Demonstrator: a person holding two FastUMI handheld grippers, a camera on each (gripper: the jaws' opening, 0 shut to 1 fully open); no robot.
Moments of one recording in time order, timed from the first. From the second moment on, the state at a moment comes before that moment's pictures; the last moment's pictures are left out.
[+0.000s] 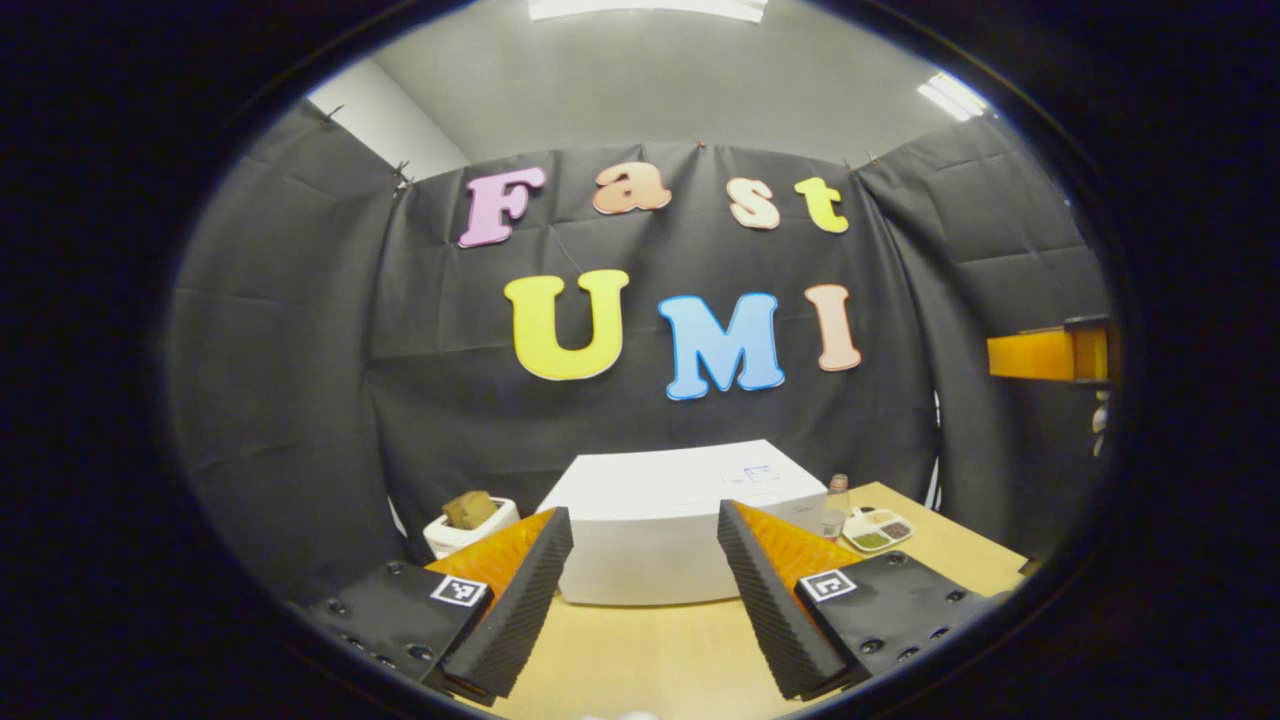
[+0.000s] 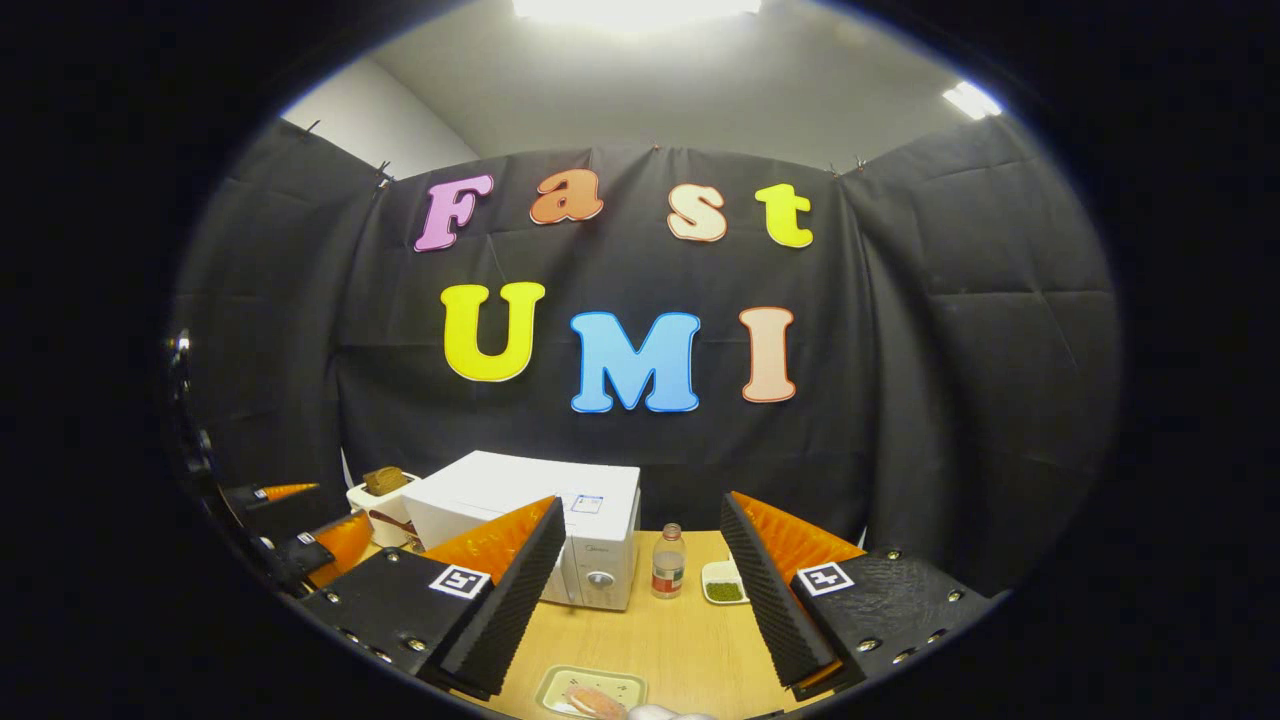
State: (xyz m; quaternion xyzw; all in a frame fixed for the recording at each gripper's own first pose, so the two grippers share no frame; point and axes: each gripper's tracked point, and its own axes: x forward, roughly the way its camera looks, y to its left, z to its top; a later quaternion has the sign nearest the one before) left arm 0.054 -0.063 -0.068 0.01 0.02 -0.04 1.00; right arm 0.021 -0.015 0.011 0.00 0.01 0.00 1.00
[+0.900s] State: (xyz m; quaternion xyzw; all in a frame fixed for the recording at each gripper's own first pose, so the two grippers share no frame) left arm 0.241 -0.226 -0.275 0.01 0.07 -0.08 0.99; right arm 0.006 -0.109 -0.006 -0.04 0.09 -0.10 0.99
